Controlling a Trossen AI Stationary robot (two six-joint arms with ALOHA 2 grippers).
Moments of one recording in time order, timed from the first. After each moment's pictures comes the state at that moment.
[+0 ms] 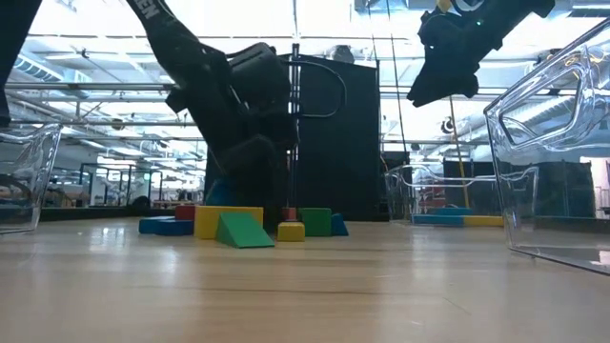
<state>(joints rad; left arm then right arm) 0.10 1.82 0.92 -0.08 0.05 -0.11 -0.26 1.04 0.88 -0.53 0.18 0.31</state>
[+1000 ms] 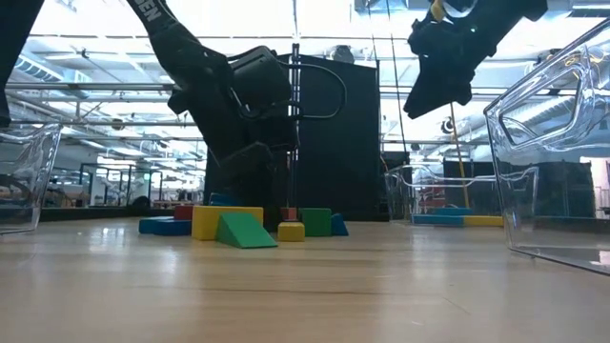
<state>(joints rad) 0.12 1.83 0.92 -0.08 0.03 -0.04 -0.18 1.13 0.88 -0.52 0.19 0.31</state>
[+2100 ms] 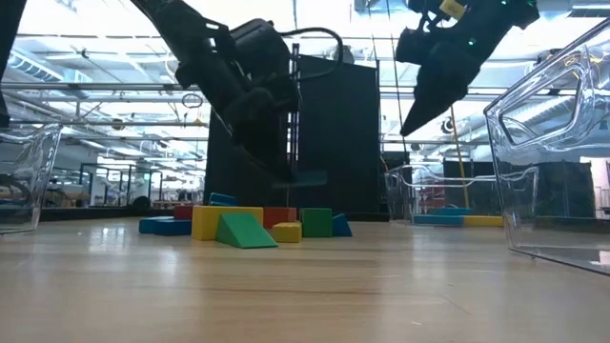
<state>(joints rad) 0.16 1.70 0.99 -0.18 0.18 0.03 -0.08 1.27 0.88 -0.49 0.18 0.09</state>
